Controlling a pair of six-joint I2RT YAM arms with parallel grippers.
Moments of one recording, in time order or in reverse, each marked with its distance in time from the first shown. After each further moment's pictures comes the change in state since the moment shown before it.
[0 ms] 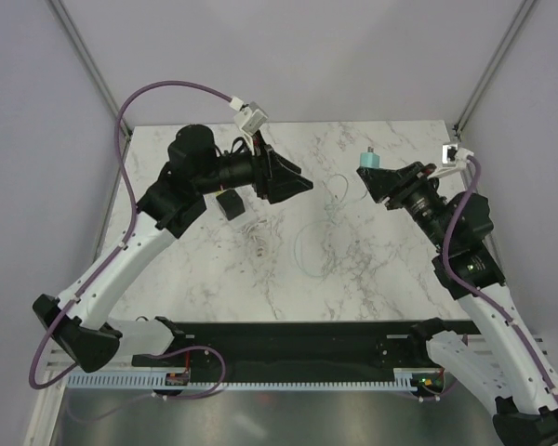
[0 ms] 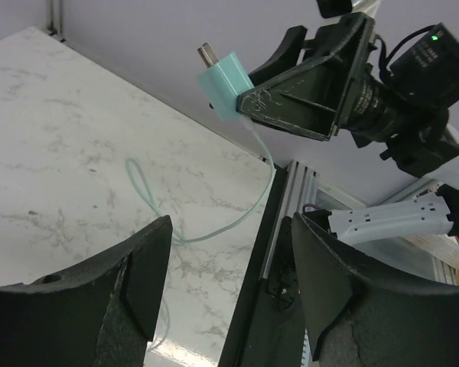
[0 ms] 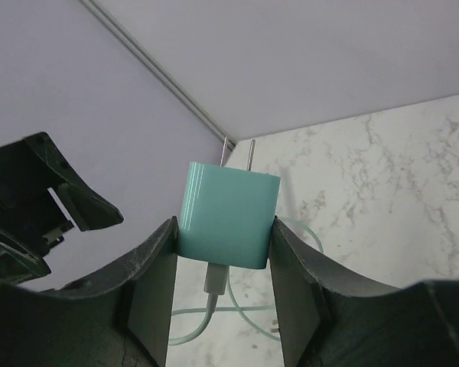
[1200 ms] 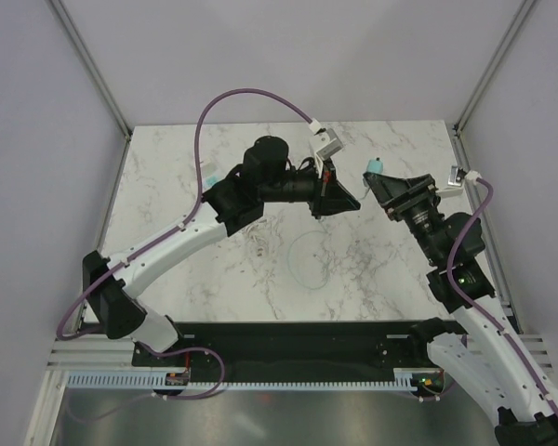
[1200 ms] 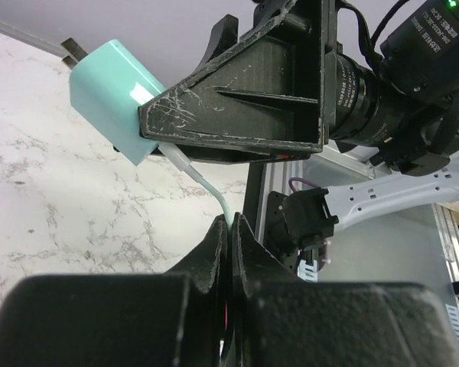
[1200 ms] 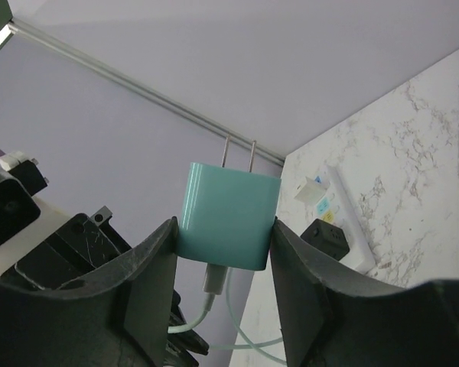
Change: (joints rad) left arm -0.245 0.237 0.051 0.148 -0.017 0.085; right arm 0.008 -0.106 -0.236 0.199 0.151 0.447
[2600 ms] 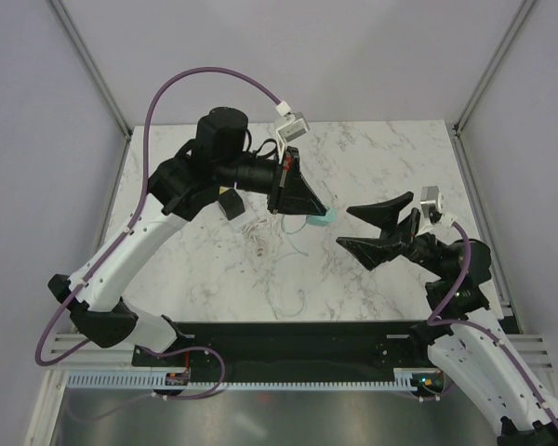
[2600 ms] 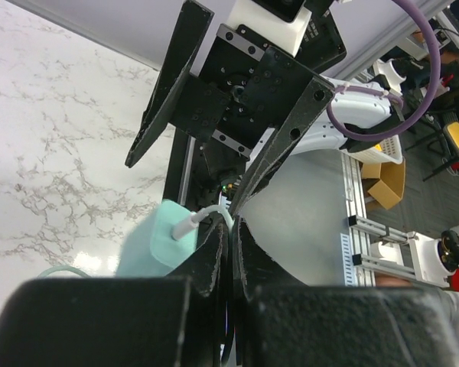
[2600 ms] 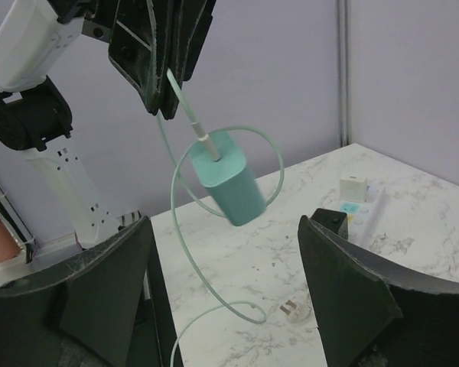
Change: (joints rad) left arm 0.103 -0.097 0.299 -0.581 0.243 -0.011; right arm 0.027 -0.124 -0.166 0.331 -0.667 -0.591
